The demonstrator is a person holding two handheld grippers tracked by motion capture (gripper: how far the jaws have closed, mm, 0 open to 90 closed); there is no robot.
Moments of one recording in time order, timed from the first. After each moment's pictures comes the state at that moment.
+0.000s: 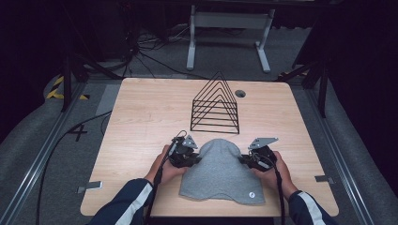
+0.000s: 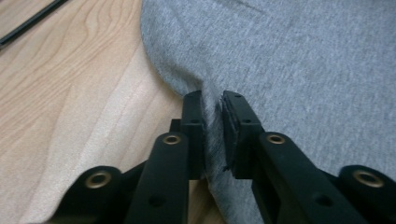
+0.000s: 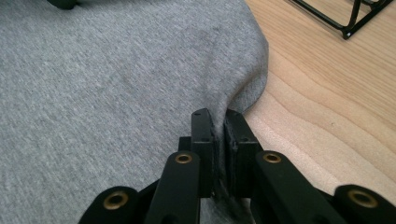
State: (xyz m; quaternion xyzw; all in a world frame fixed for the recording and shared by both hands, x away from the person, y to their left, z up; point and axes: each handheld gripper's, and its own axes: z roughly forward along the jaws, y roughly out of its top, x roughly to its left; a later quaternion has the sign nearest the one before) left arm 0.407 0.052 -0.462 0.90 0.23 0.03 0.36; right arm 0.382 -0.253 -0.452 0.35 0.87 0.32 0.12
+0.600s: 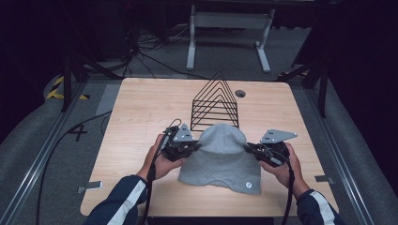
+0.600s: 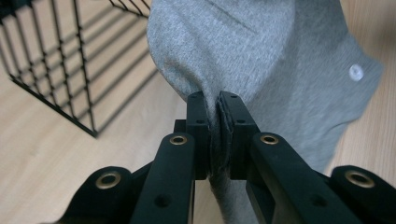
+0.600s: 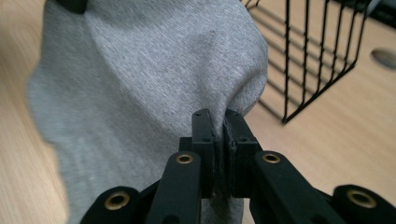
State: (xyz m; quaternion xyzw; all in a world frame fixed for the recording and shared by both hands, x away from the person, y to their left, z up) left arm 0.387 0.067 -0.380 0.88 0.19 0.13 0.43; right arm 0.362 -0.260 -0.380 0.30 0.84 0.39 0.20
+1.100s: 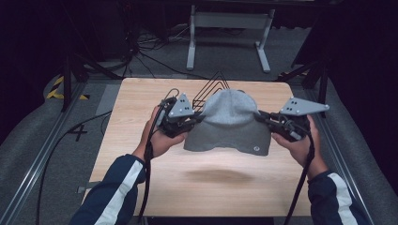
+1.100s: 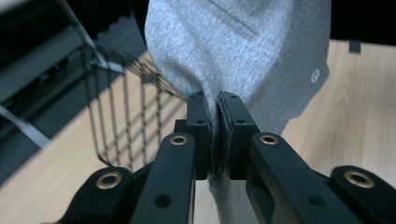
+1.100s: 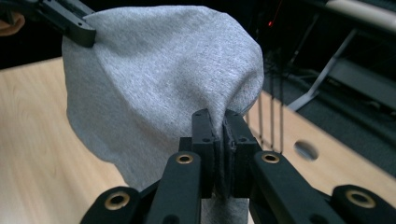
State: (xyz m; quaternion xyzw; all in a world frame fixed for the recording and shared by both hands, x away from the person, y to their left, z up) left arm 0.399 0.068 -0.276 0.84 0.16 0.21 0.47; right arm 0.372 -0.266 -0.267 0.27 0.80 0.46 0.27
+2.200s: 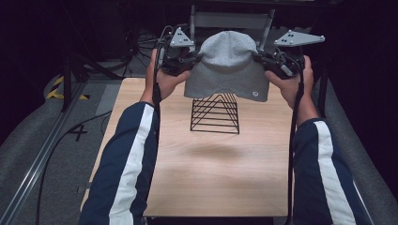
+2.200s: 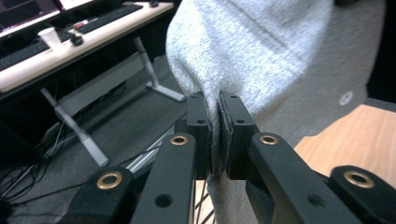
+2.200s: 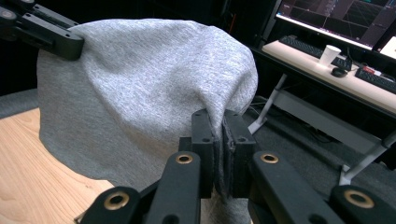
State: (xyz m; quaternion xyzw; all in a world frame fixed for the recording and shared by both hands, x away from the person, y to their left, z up) left arm 0.506 0.066 -0.208 0.80 0.23 0.26 0.49; right arm 0.474 -0.241 -0.181 0.30 0.76 0.45 0.35
